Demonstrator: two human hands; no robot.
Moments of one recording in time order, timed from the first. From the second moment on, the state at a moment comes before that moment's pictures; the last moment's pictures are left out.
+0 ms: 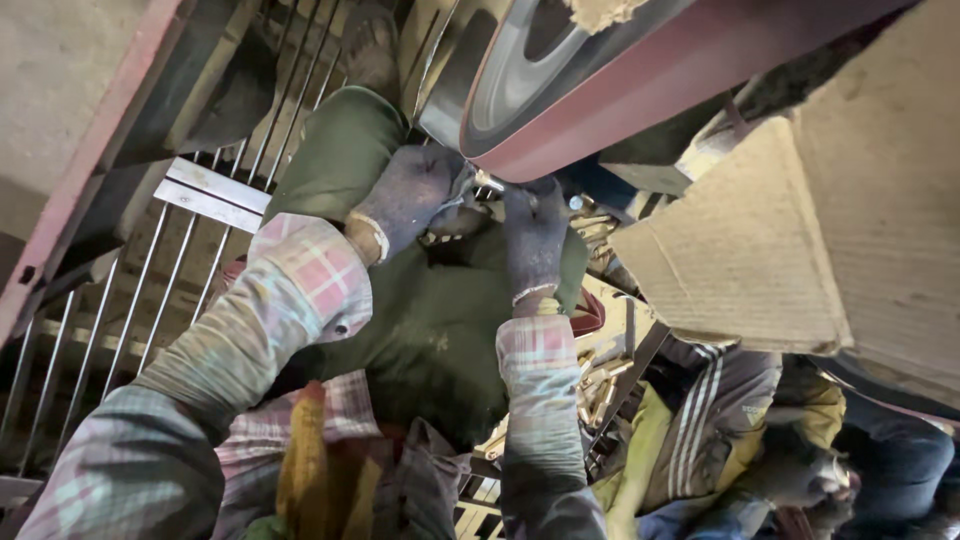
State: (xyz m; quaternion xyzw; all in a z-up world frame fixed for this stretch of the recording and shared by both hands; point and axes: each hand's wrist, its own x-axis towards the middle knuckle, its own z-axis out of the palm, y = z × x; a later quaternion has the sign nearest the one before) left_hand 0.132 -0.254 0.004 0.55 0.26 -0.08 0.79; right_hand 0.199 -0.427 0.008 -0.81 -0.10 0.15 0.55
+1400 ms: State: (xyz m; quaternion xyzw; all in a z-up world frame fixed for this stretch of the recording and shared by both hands) left_hand 0.129 -0.253 0.008 0.61 0.23 -0.04 0.75; right_hand 0.192 -0.421 0.018 -0.78 -0.13 0.07 0.60
